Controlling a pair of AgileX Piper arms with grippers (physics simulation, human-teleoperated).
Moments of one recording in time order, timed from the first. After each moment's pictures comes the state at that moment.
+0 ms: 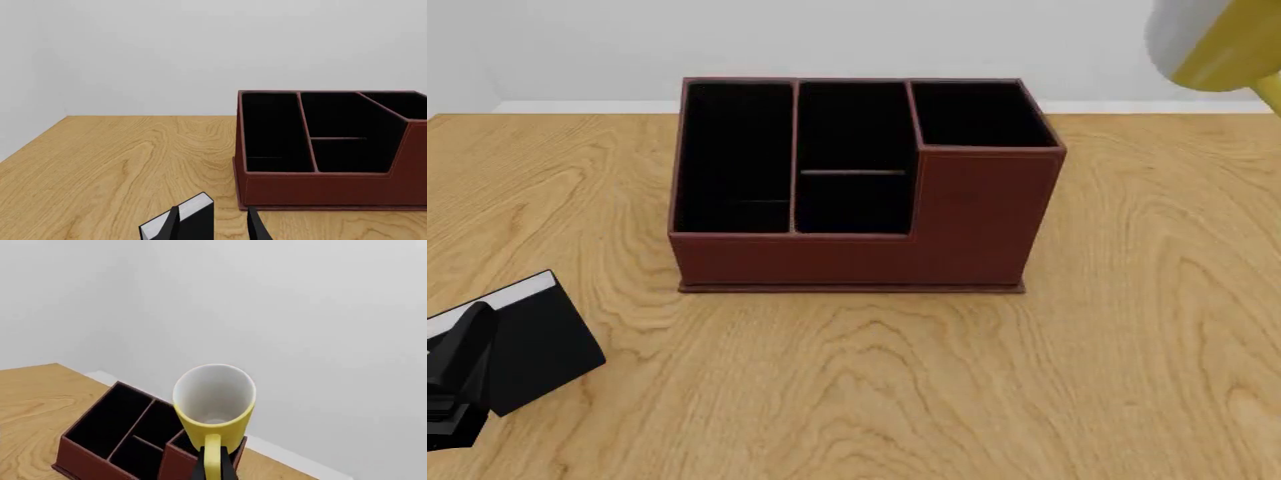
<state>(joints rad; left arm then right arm) 0.00 0.00 -0.03 0.02 0.00 0.42 0.38 -0.52 -0.07 -0.28</state>
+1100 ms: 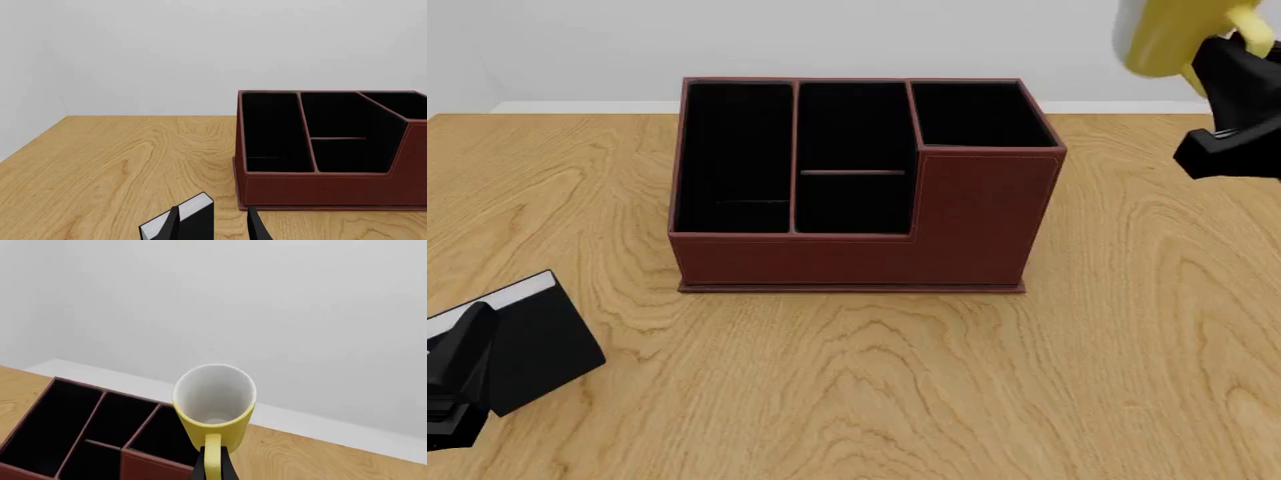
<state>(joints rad) 0.00 0.00 -0.03 0.02 0.00 0.20 0.76 -0.56 -0.30 -0.16</state>
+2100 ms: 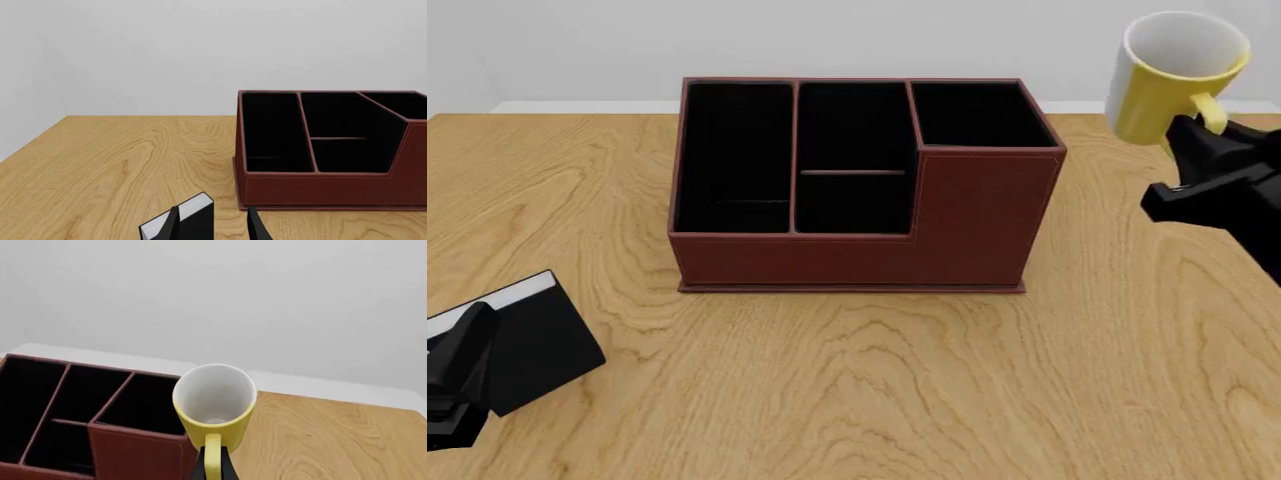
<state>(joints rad) 0.00 0.00 -0.03 0.02 0.00 0.09 0.90 -0.42 -0.48 -0.09</state>
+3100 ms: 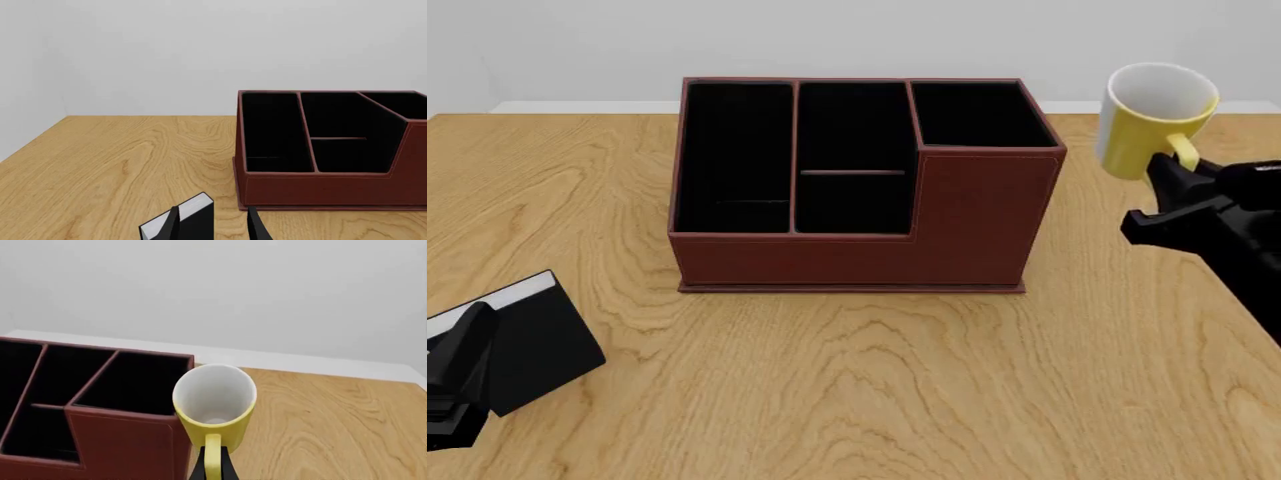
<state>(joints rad) 0.00 0.00 -0.03 0.02 0.00 0.06 1.04 -0.35 -0.60 -0.07</state>
